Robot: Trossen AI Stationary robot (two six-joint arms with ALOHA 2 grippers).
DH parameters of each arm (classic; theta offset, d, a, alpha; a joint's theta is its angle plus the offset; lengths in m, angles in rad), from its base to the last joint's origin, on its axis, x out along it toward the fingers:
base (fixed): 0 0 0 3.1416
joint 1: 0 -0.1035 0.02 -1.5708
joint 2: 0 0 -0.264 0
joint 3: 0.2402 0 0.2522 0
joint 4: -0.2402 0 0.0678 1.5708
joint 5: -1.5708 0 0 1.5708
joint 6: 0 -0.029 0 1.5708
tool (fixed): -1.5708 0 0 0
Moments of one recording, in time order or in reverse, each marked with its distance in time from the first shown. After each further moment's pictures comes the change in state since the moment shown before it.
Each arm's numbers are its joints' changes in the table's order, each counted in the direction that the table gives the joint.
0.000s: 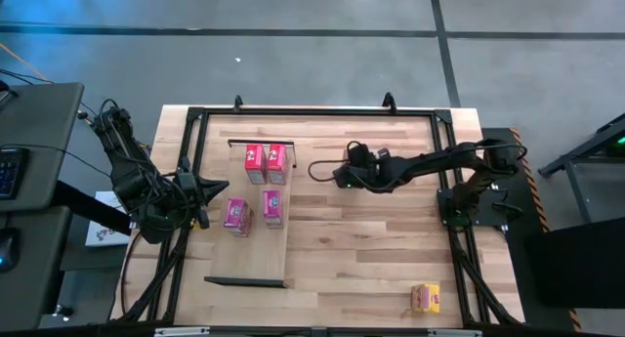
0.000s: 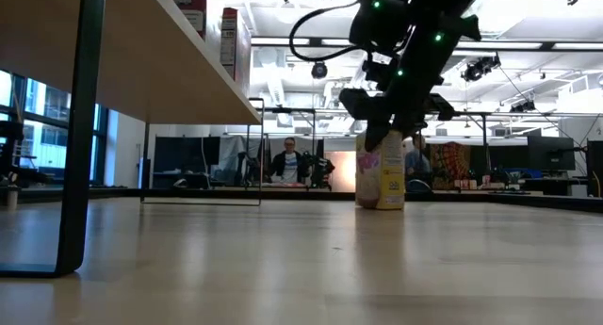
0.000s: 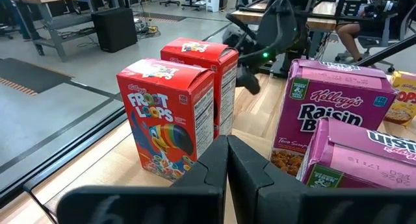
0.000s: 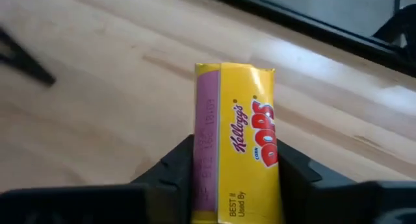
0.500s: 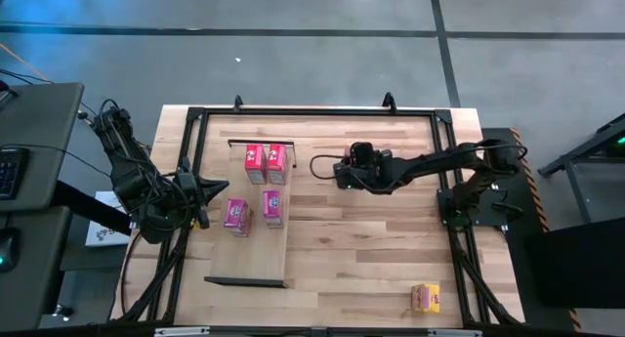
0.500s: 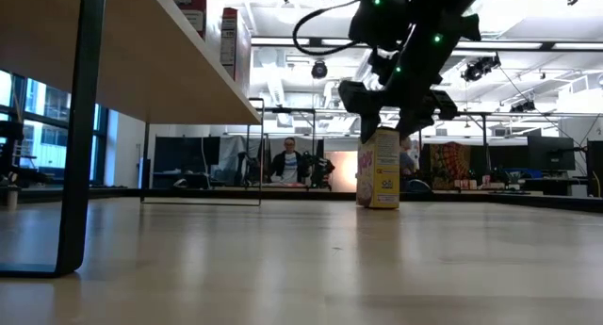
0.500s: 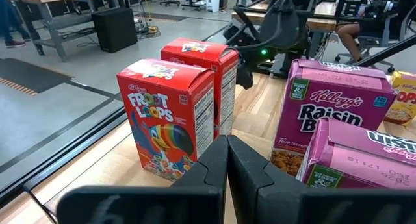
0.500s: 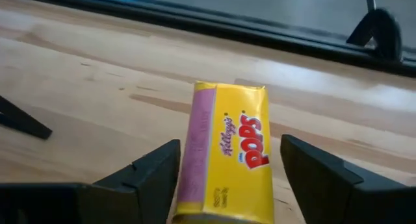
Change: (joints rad) left arm 0.000 0.000 0.000 0.001 -0.001 0.001; right arm 0.001 0.000 0.000 0.017 0.115 -0.134
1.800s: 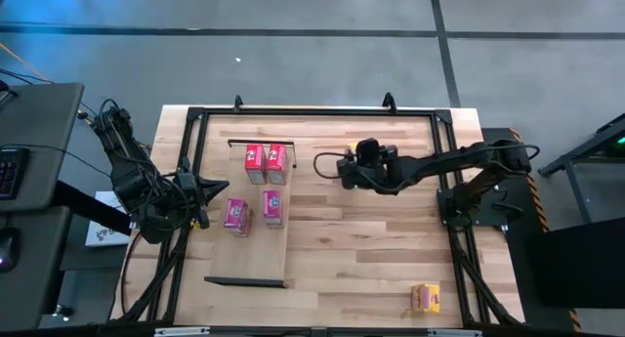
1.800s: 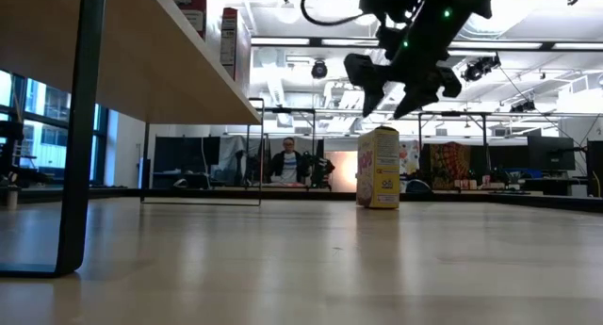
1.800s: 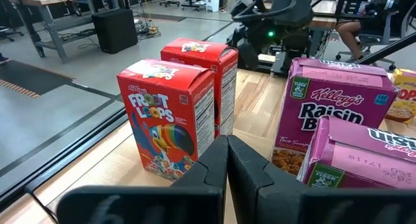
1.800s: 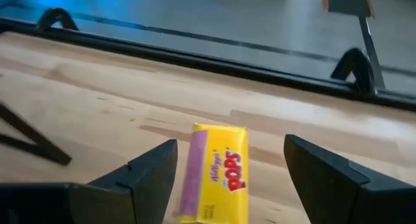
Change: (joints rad) left arm 0.000 0.000 0.000 -0.002 0.000 -0.010; right arm -0.032 0.091 0.016 -0.045 0.091 0.024
